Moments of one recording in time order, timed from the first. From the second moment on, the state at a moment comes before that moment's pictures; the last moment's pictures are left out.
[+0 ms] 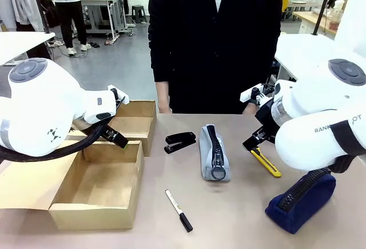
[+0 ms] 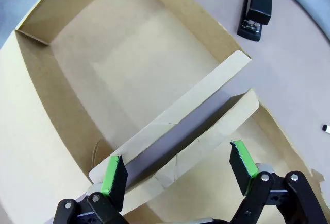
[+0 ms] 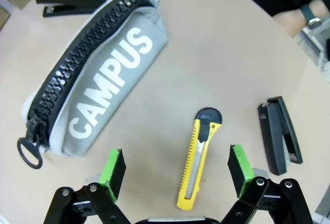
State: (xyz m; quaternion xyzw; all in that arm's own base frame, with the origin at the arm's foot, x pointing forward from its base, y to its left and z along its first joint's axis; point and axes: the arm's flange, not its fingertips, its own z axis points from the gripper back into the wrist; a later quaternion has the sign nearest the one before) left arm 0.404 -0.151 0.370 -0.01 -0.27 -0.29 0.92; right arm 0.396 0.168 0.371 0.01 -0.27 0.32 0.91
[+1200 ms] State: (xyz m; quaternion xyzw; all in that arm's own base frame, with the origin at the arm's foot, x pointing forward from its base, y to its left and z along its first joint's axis) left arm 0.321 -0.077 0.514 -0.33 -0.20 -0.28 0.88; right arm 0.315 0.053 0.508 0.29 -0.16 0.11 0.94
